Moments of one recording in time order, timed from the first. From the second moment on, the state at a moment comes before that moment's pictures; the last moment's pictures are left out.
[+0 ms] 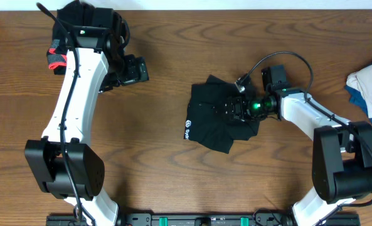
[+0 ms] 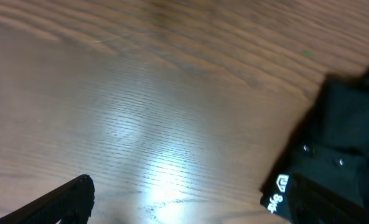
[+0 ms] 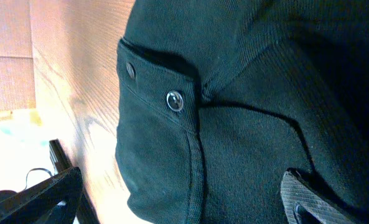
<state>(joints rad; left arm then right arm) -0.09 1.85 1.76 -1.30 0.08 -0.31 0.16 1.82 1.01 -0.46 -0.81 0.16</state>
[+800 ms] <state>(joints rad) -0.11 1.85 1.32 -0.99 0.64 -0.10 -0.10 1.53 1.16 -0.64 -0.78 0.18</state>
